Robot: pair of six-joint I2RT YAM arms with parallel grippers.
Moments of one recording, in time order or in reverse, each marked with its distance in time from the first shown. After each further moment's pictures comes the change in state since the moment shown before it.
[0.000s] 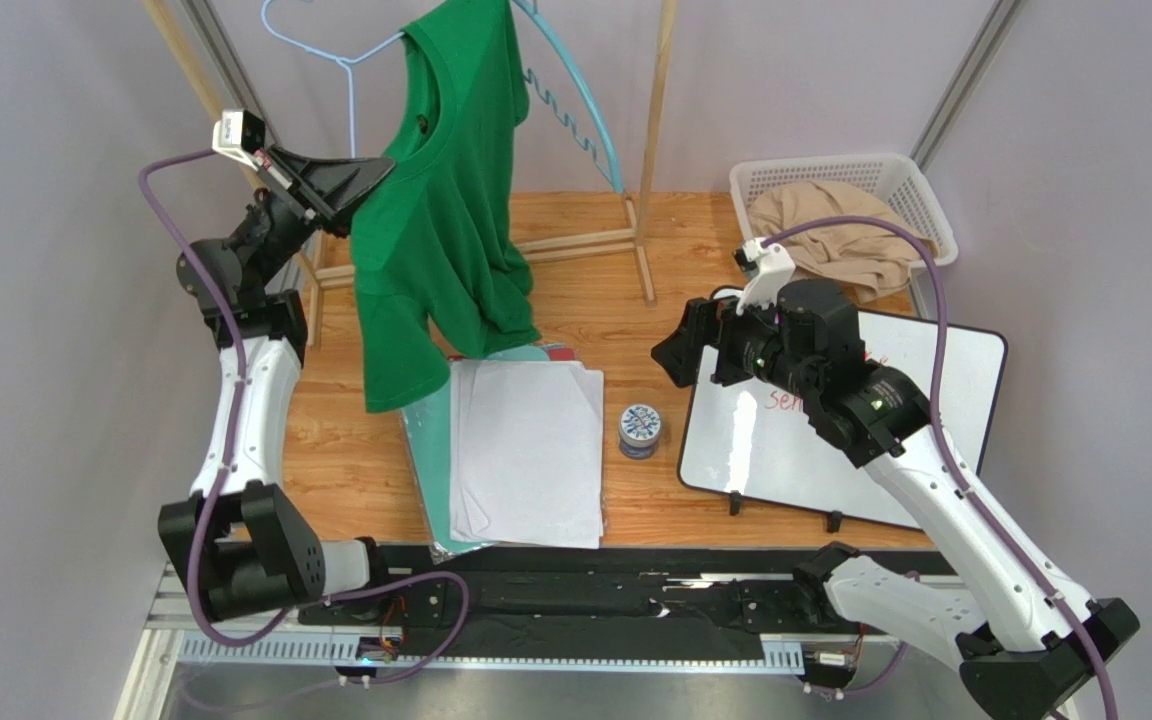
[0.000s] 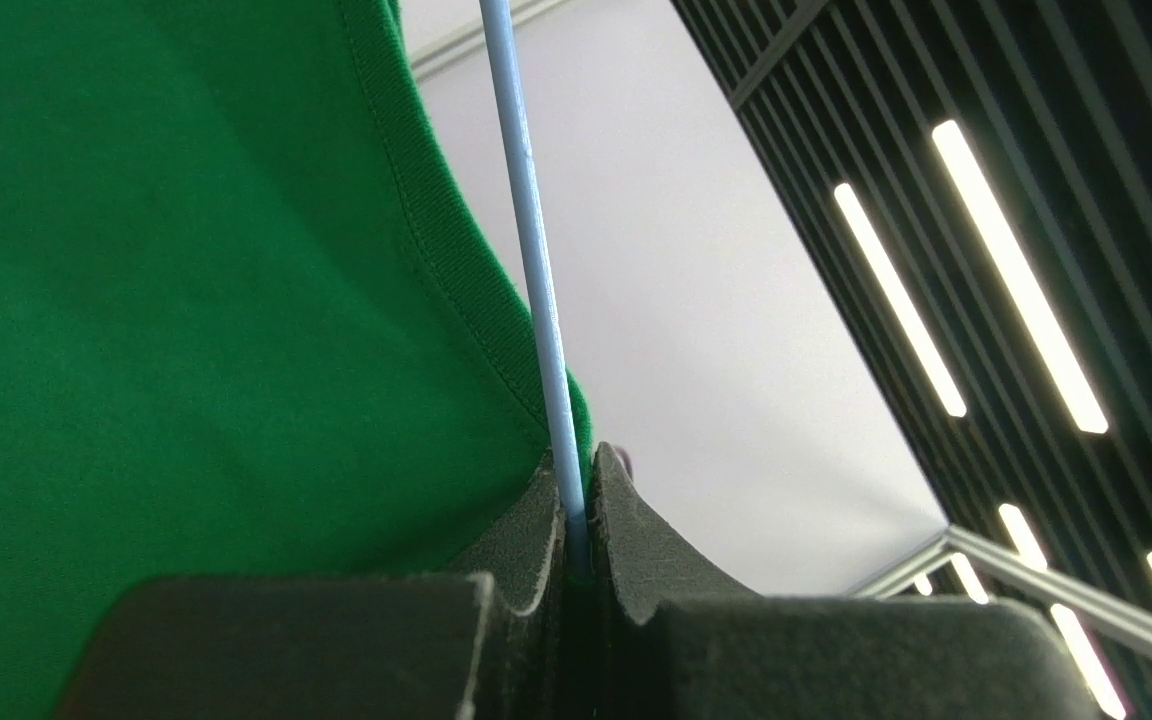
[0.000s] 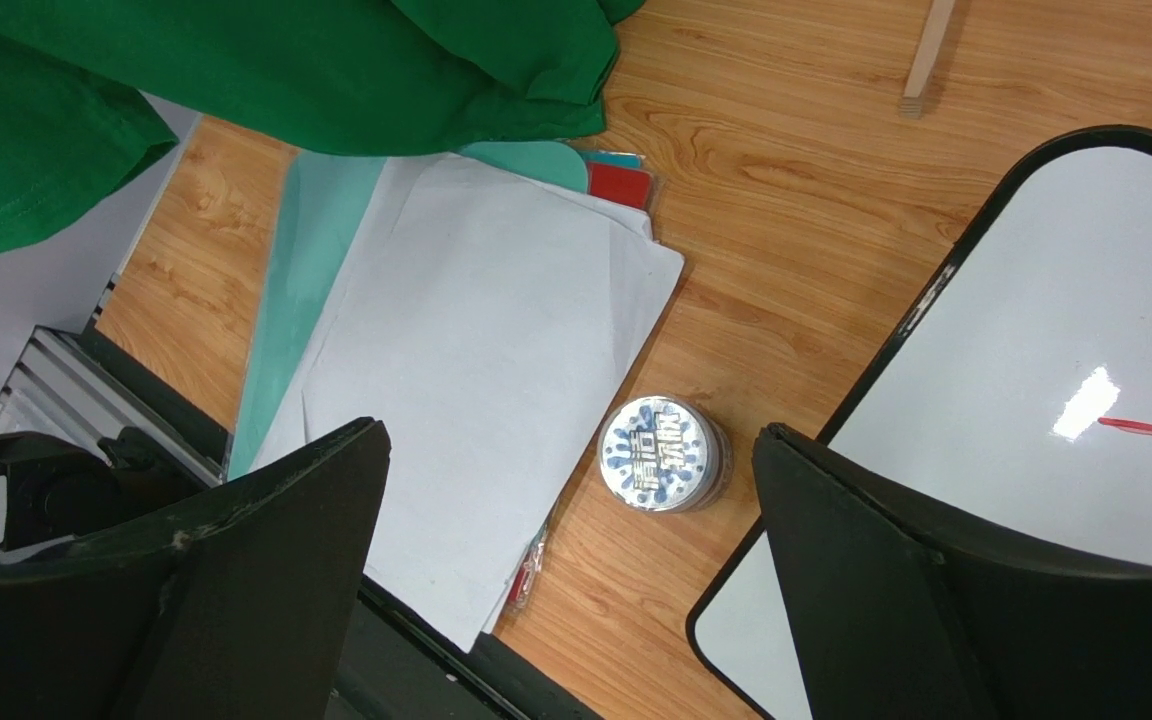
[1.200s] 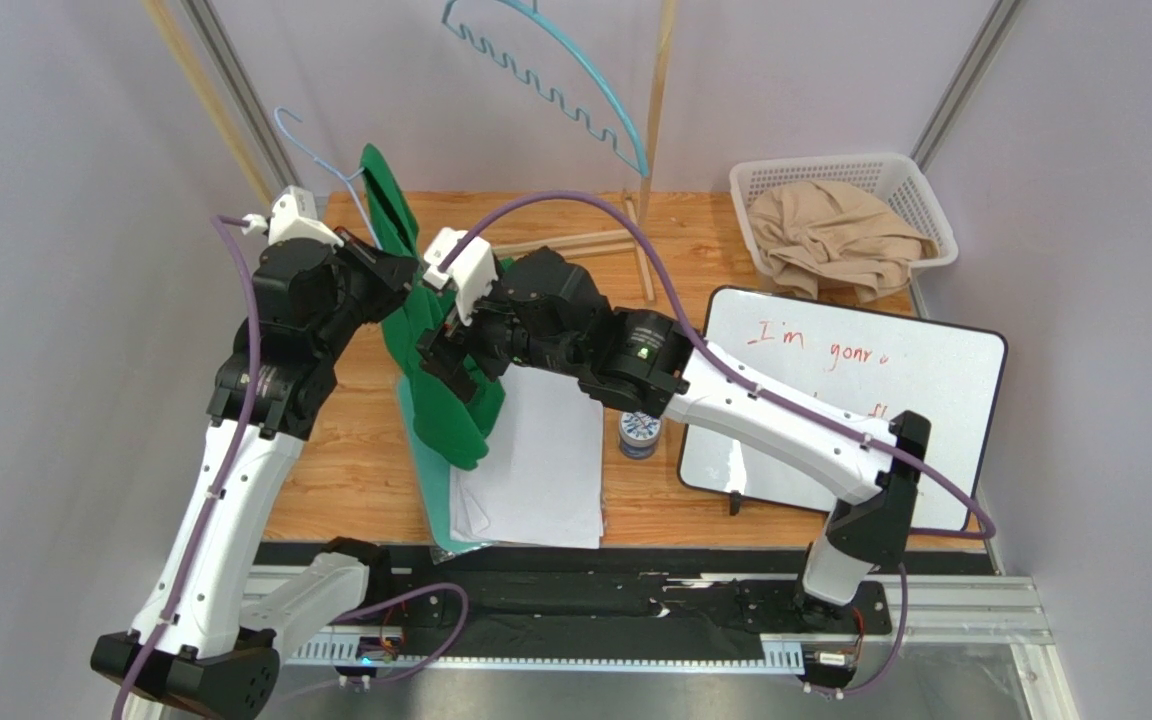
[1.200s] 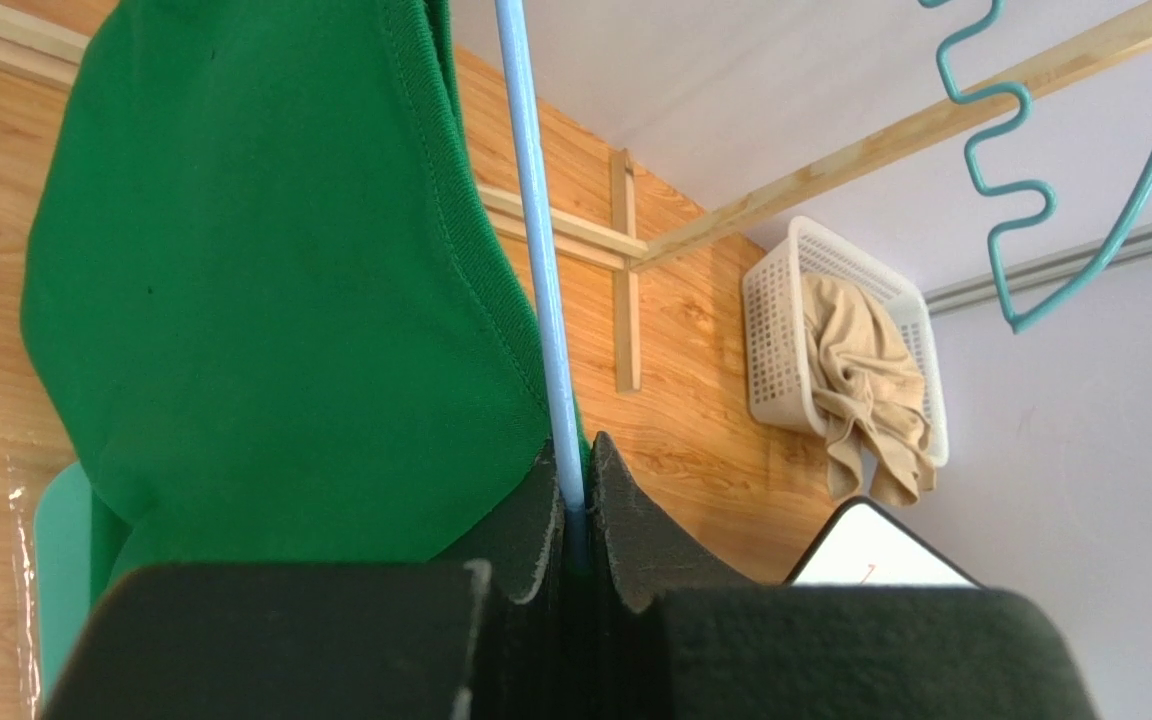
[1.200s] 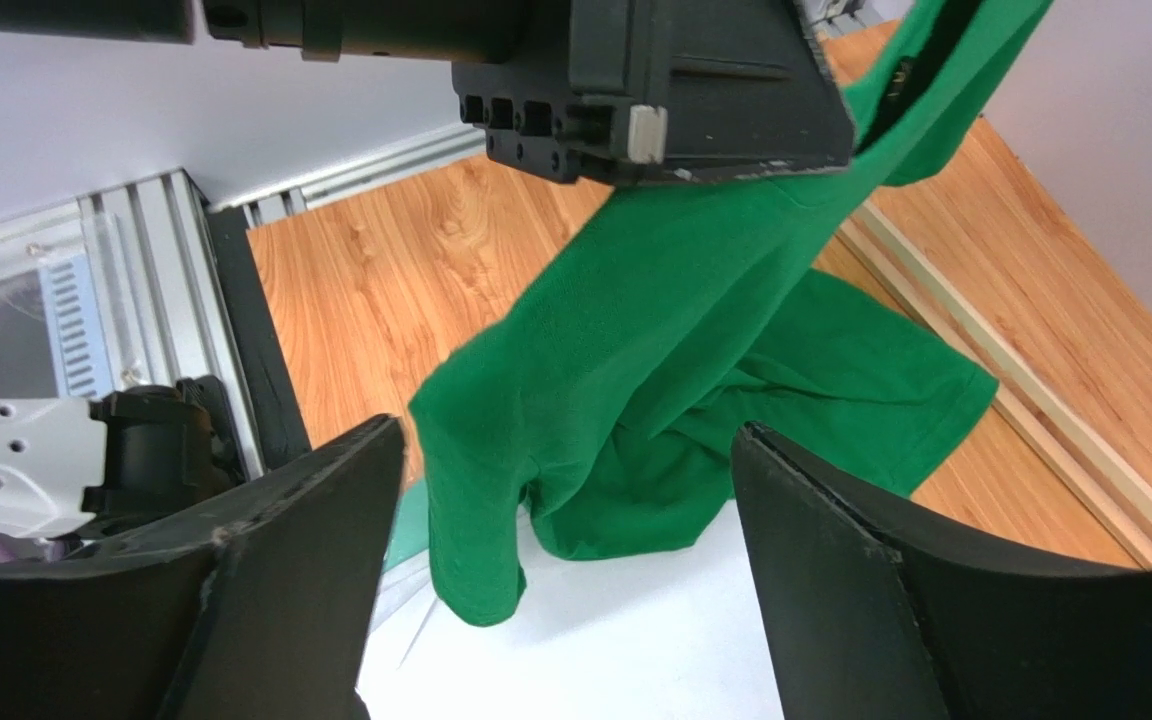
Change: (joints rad) left arm -0.447 -0.351 0.102 -1.526 -0.989 1.160; right arm 0.600 0.714 0.746 0.113 0.157 -0.399
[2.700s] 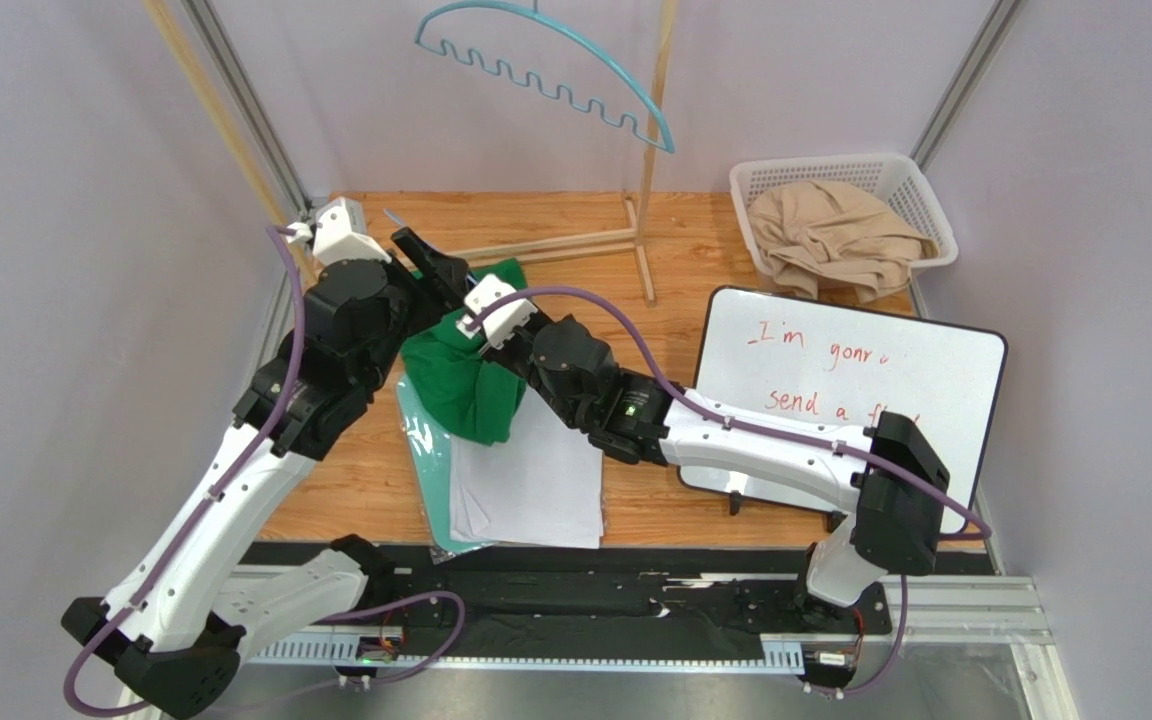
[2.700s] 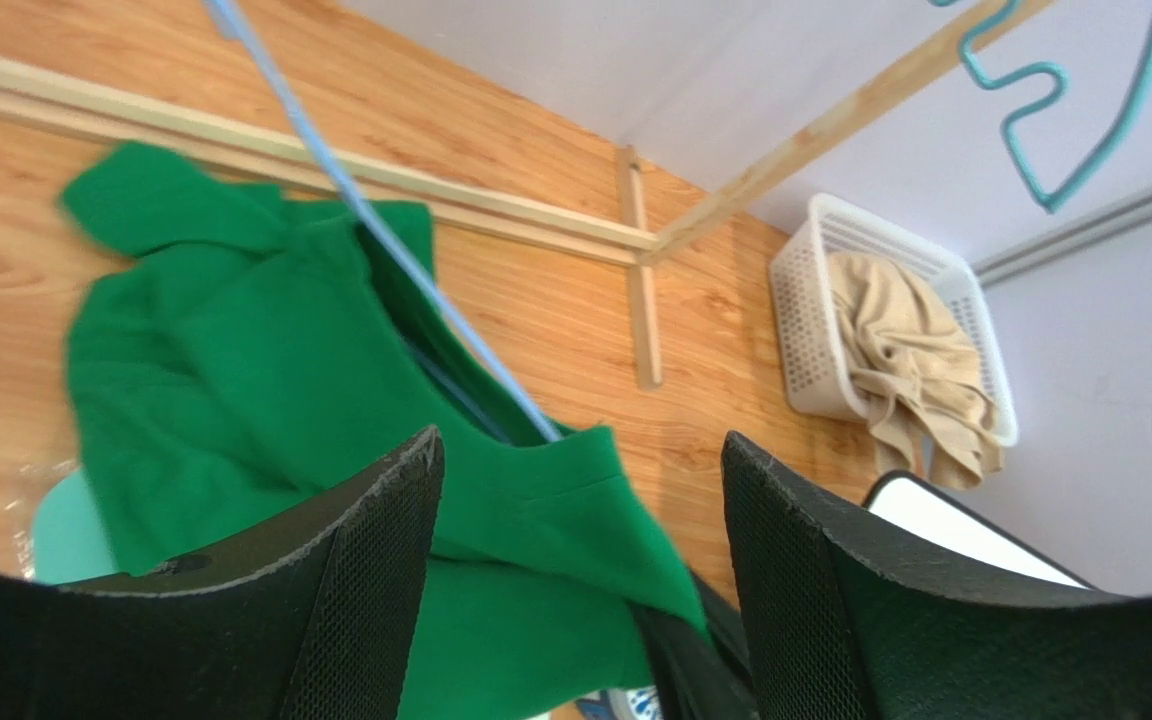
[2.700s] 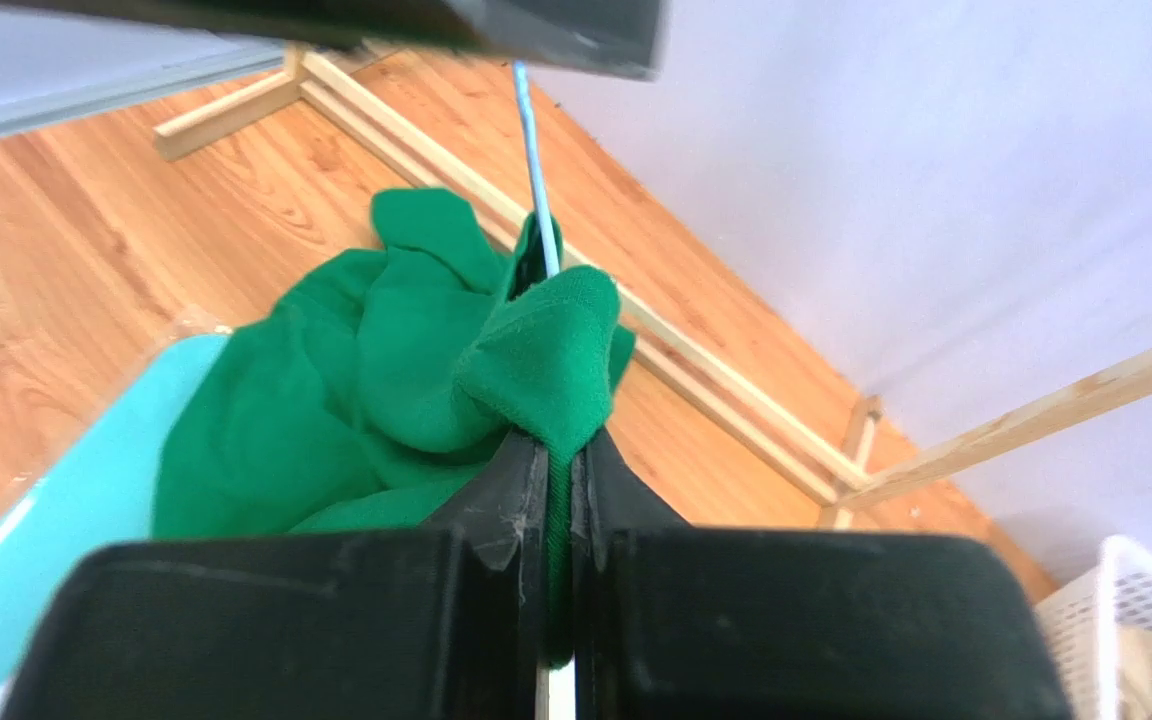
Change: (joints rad) left arm -0.325 0.001 -0.026 0.048 -0.336 0.060; right arm 0.000 -0.081 -0.529 0.631 0.474 -0.288
